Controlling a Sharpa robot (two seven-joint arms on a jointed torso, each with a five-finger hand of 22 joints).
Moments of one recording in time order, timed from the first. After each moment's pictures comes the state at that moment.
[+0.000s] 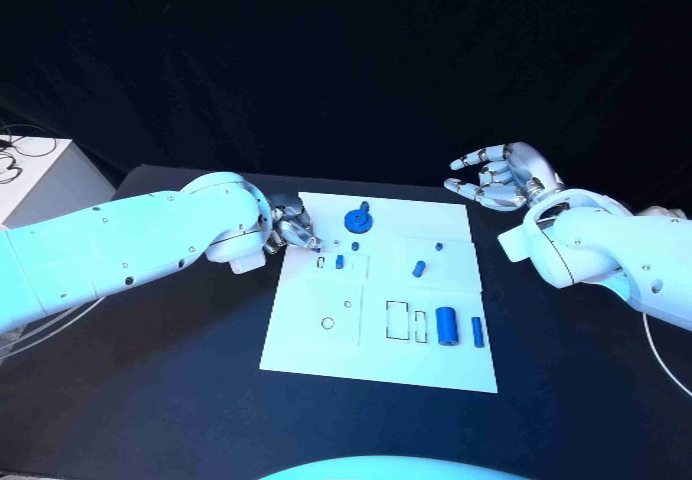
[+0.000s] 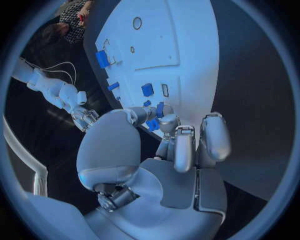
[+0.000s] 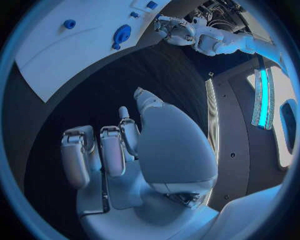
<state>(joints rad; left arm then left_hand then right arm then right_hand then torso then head) 1.35 -0.73 -0.08 1.41 -1.01 0.07 -0.50 1.11 -0.21 0.79 0.21 0.29 0.78 0.07 0.89 0.77 1.21 -0.03 1.26 0.88 1.47 -0.07 1.55 1.31 0.09 1.37 0.03 1.39 1.17 1.35 -0.86 -0.15 1.47 -0.69 -0.65 0.13 1.44 -0.19 0.24 0.28 0.23 0.86 0.17 0.26 0.23 1.36 0.09 1.36 1.31 1.47 0.00 1.49 1.31 0.01 1.47 0.10 1.57 1.31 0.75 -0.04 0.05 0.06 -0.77</state>
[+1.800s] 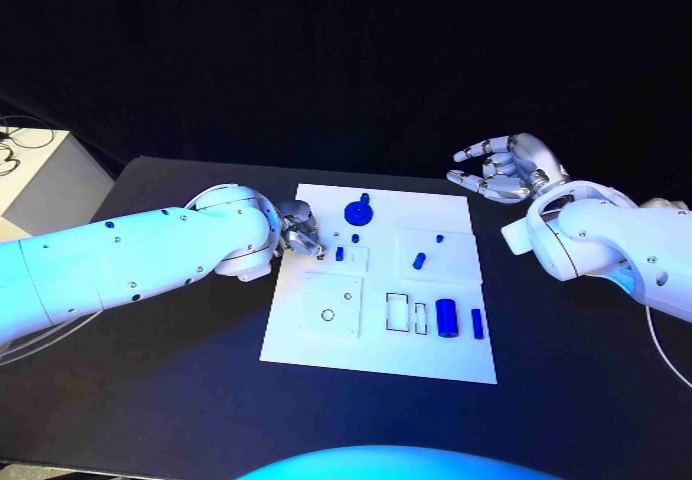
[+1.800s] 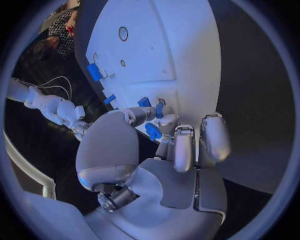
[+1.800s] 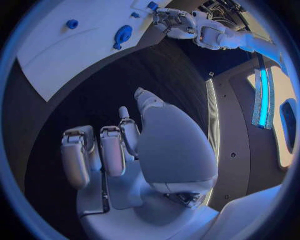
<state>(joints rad) 1.31 -0.73 -0.09 1.46 -1.14 0.01 -0.51 1.09 -0.22 0.84 0.17 0.29 0.80 0.06 0.89 0.86 1.22 -0.03 1.26 0.90 1.47 -0.08 1.55 1.31 0.09 1.37 0.03 1.39 1.17 1.35 -0.86 -0.15 1.47 -0.69 -0.64 0.13 1.43 -0.19 0.24 0.28 0.23 0.86 0.17 0.26 0.23 1.36 0.09 1.36 1.31 1.47 0.00 1.49 1.31 0.01 1.47 0.10 1.57 1.31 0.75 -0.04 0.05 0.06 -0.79</state>
